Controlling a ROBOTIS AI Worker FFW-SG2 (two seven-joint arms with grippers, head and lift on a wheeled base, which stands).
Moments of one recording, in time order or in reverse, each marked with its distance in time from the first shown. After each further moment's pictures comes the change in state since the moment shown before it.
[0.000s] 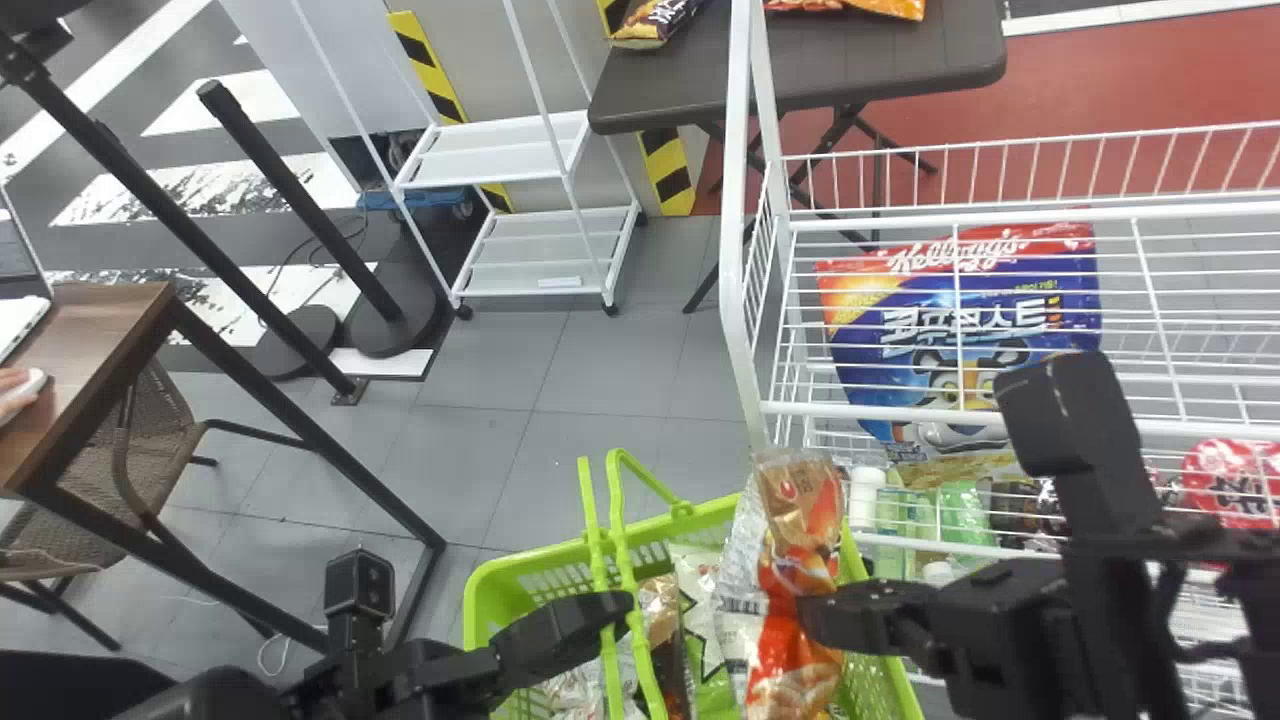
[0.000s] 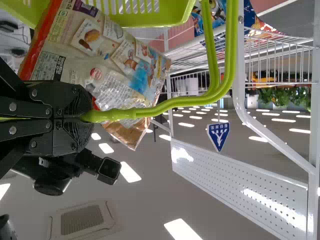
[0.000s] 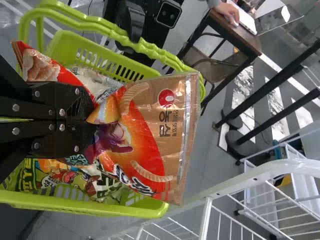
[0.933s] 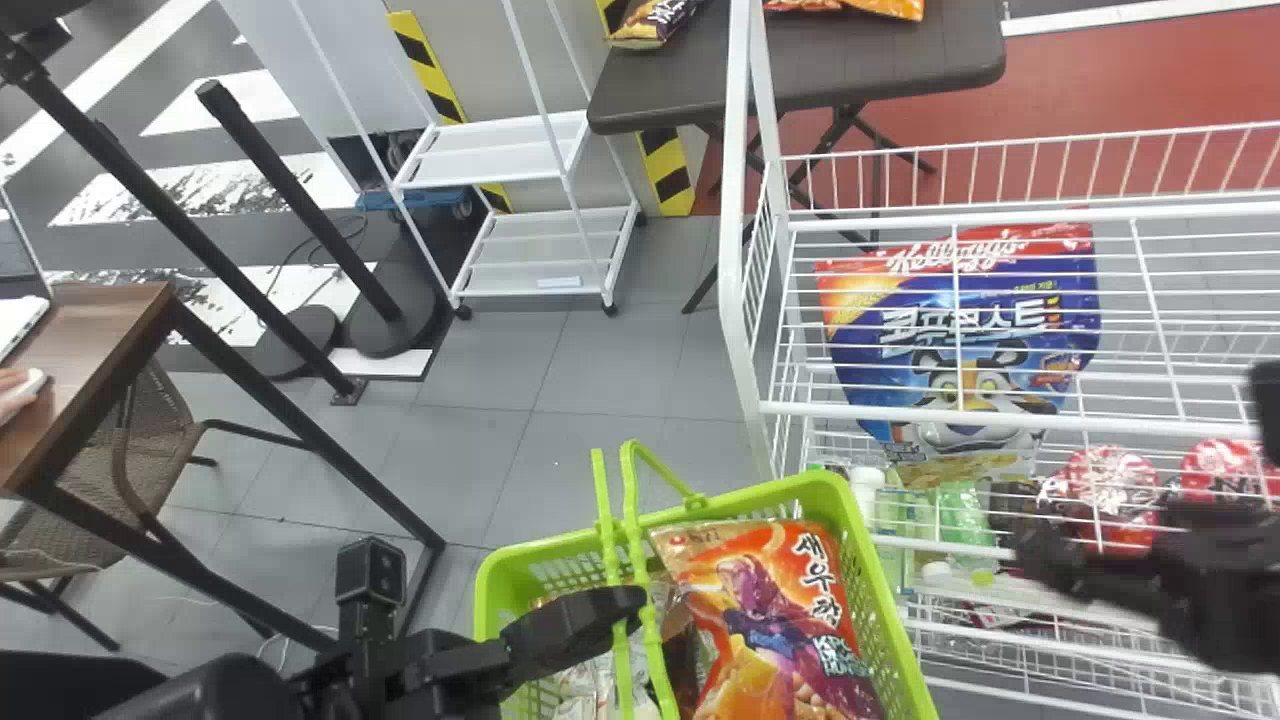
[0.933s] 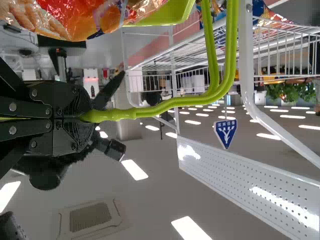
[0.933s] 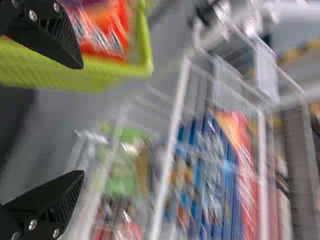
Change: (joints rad) left arm -0.013 0.004 -0.026 -0.011 0.003 0.000 0.000; right arm 0.229 -0.028 -0.088 -0.058 0.629 -0.419 0.075
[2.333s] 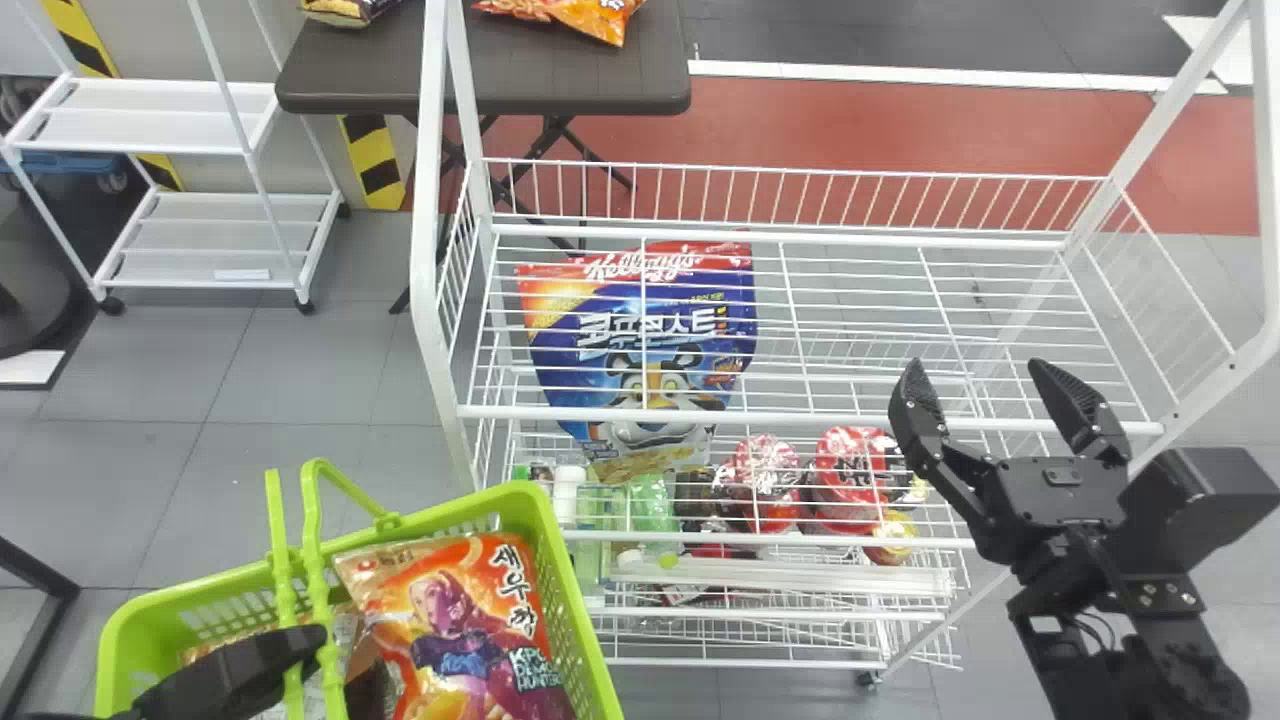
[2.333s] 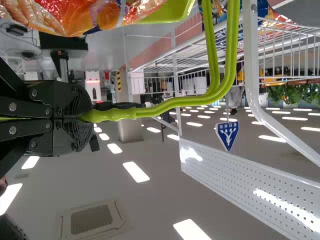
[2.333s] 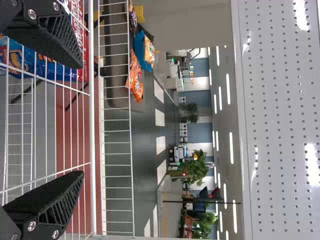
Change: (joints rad) left arm 0.015 -0.013 -0.006 -0.018 -0.018 0.000 0.000; right arm 0.153 0.015 -0.238 0.409 0.030 -1.223 0.047
